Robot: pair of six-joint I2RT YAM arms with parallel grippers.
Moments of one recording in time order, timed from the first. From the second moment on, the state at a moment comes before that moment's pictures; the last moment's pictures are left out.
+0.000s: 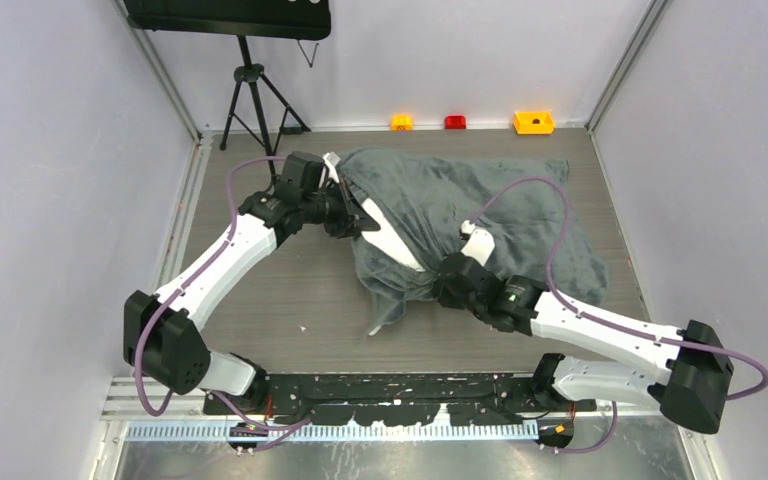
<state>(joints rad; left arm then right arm) -0.48 1.41 1.22 -0.52 0.41 -0.89 1.00 1.09 0.72 -0.45 0.43 0.98</state>
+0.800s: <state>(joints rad) -0.53 1.35 1.13 -0.48 0.41 -0.90 1.08 1.16 1.21 -0.54 0.25 0.51</state>
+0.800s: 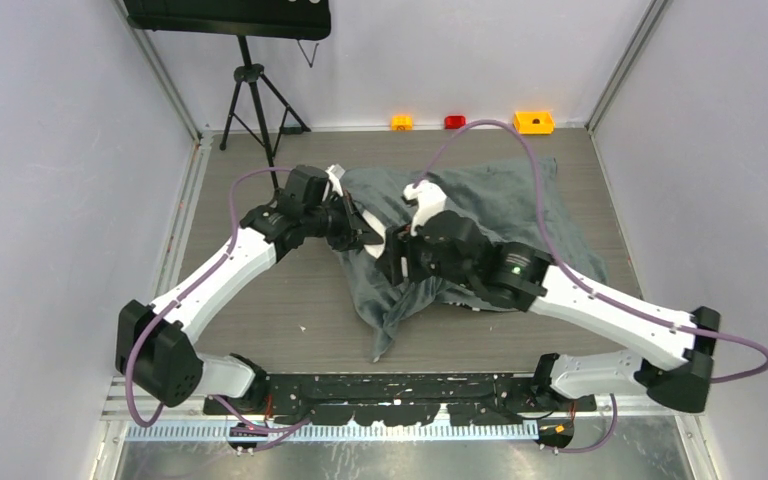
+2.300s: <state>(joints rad) -0.55 1.37 1.14 -0.63 0.32 -0.86 1.22 1.36 1.03 -0.28 0.16 0.53</state>
